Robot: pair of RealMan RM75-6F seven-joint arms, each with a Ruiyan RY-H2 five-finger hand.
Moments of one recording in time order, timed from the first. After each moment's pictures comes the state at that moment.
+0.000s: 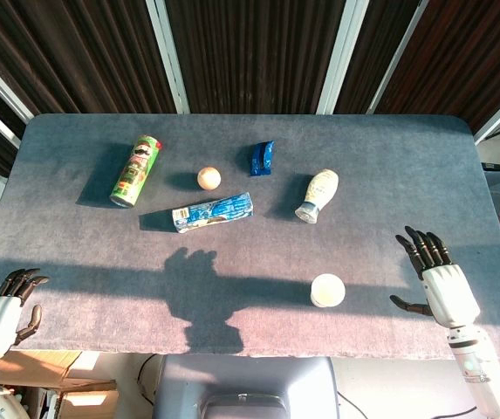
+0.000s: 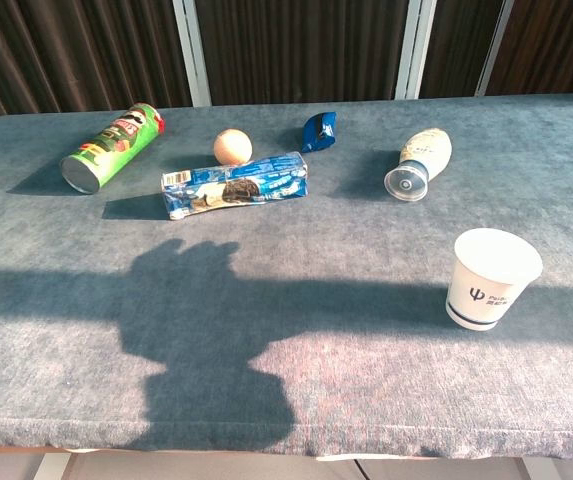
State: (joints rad) left arm -0.13 -1.10 -0.01 -1.63 1.48 1.40 0.05; right arm 0.22 -1.21 0.04 -1.54 -1.59 1.45 0.06
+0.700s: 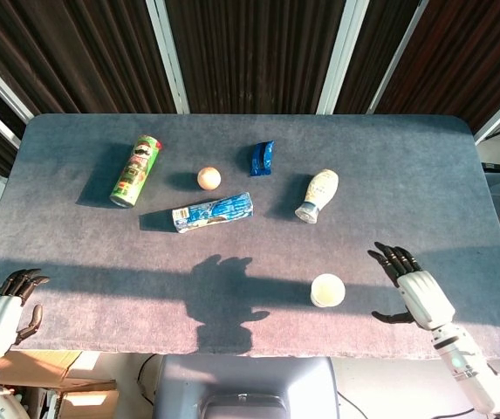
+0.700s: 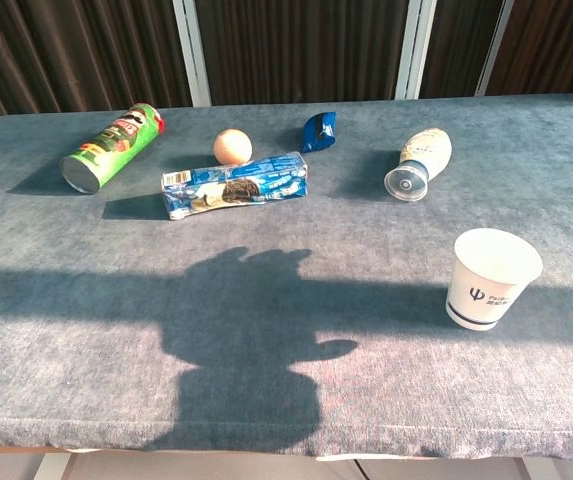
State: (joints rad) left arm -0.13 -1.09 -0.01 -1.63 1.47 1.40 0.04; right arm 0.29 -1.19 -0.01 -1.55 -1.63 1.26 0.22
